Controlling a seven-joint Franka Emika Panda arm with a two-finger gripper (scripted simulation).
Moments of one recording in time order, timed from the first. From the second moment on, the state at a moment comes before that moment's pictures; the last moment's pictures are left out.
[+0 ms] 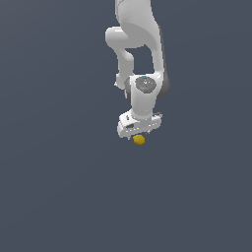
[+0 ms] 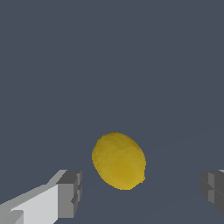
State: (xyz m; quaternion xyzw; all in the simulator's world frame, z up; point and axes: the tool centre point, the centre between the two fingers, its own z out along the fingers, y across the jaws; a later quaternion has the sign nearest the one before) arm -0.055 0.061 0.087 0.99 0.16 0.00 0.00
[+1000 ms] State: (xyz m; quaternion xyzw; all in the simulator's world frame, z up) arm -0.065 0.071 0.035 0.98 0.17 0.00 0.00
